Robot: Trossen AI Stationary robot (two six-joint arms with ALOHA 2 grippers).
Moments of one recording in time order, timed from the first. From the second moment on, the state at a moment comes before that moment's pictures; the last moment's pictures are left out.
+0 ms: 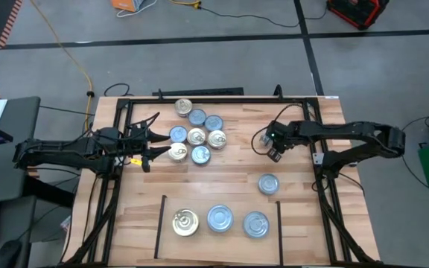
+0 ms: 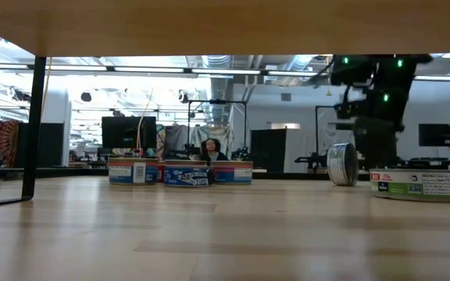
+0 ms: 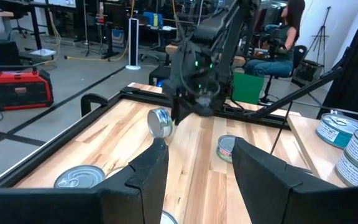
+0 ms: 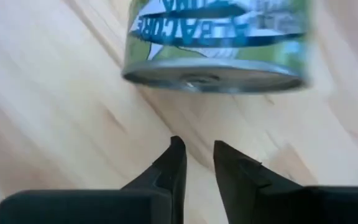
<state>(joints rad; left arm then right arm) 0.04 0.54 0.48 0.05 -0.16 -0.12 -0.37 1.24 0.65 -0.70 0.21 0.26</state>
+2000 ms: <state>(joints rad) 0.04 0.54 0.48 -0.03 -0.15 -0.11 -0.40 1.66 1.22 -1.20 0.14 -0.61</state>
